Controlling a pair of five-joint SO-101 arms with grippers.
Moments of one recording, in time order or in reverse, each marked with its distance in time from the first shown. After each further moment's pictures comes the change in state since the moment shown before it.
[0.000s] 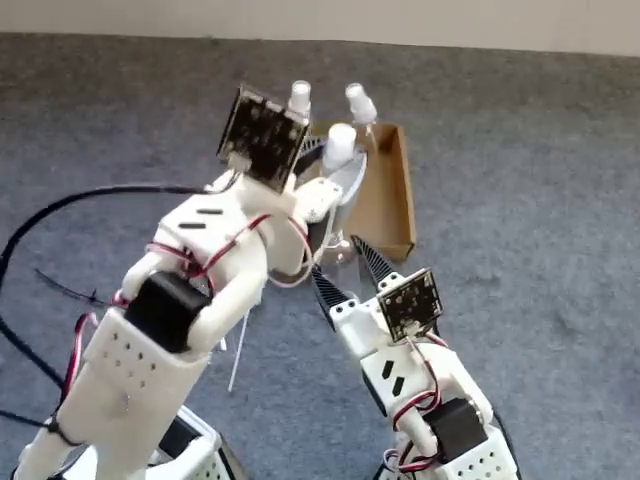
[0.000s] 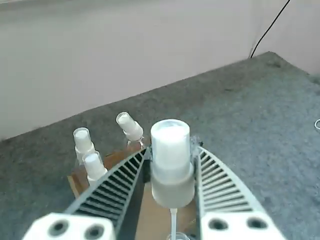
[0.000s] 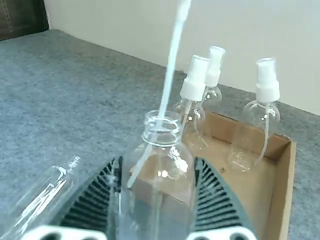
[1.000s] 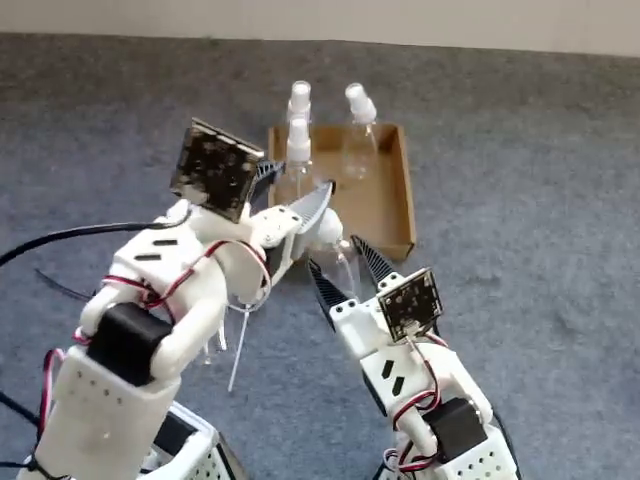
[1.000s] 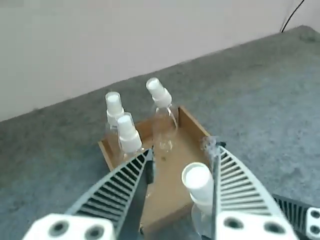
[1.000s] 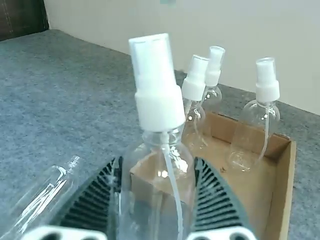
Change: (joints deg) left arm -5.4 -9.8 6.9 8.1 -2.8; right arm 0.0 0.0 0.0 0.0 0.0
